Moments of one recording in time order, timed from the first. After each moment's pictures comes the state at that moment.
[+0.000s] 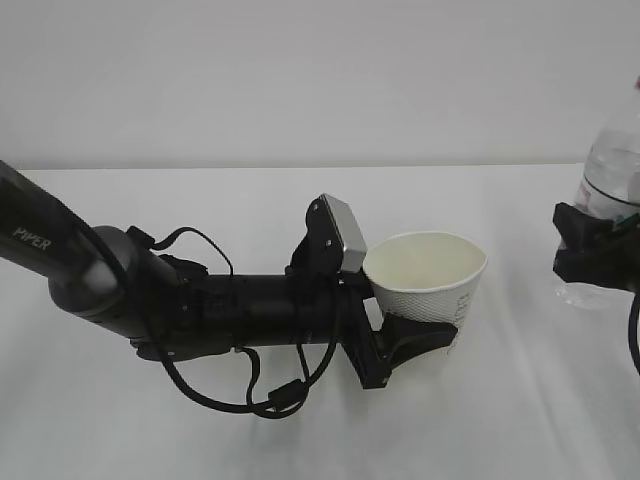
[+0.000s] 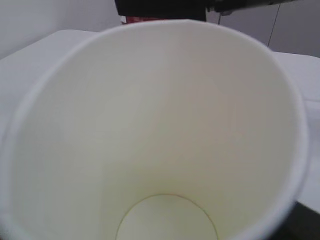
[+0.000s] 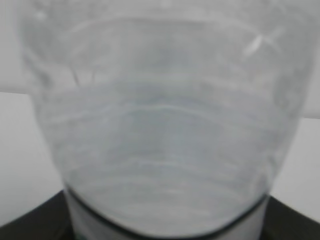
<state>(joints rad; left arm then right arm) -0.65 2.23 -1.04 0.82 -1.03 -0.40 0.06 1.70 -0.34 -0.04 -1.08 -0.04</state>
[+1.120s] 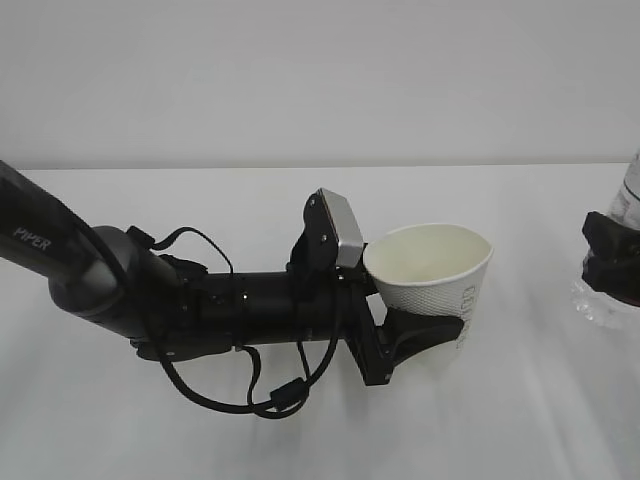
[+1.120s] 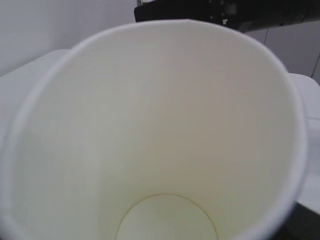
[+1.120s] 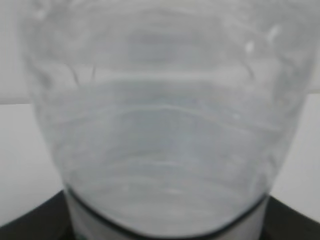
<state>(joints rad) -0.65 2.23 -1.04 0.82 -1.09 -0.40 0.06 1.60 -0.25 0.01 -1.05 0.04</state>
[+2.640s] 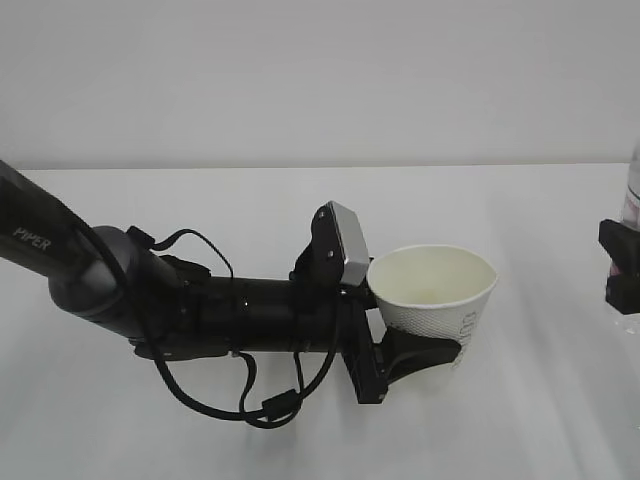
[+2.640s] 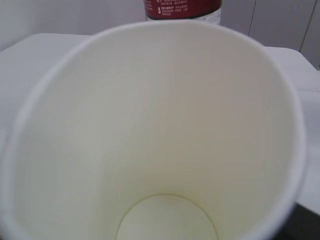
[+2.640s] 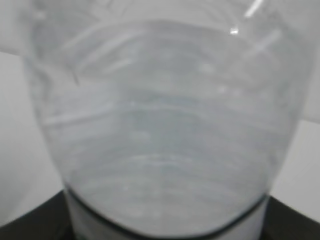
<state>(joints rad) -0.65 2.23 -1.04 0.90 -1.05 -0.40 0.06 1.32 -0.24 -0.02 -0.70 -0.19</state>
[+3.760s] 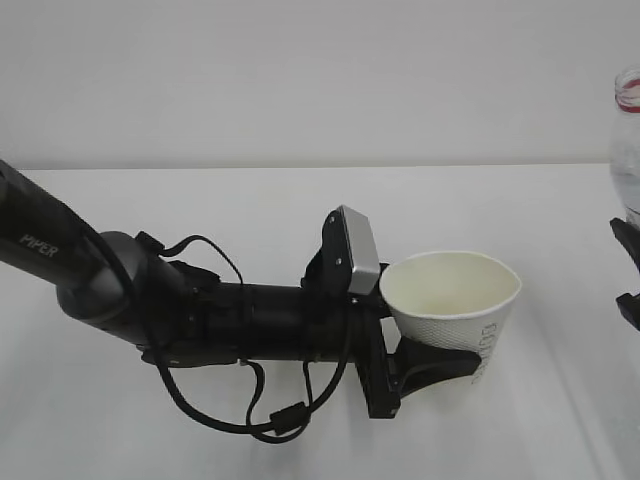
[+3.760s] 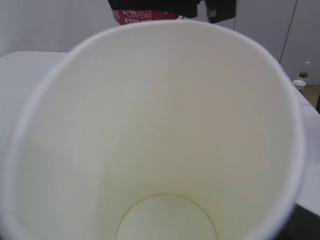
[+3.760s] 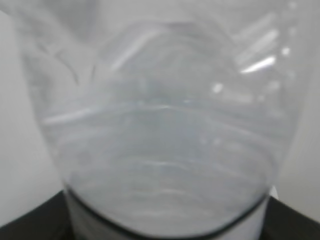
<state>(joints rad) -0.68 2.23 -1.04 0.92 -1.10 -0.40 0.06 1.32 -0.24 0.03 -0.75 -0.61</state>
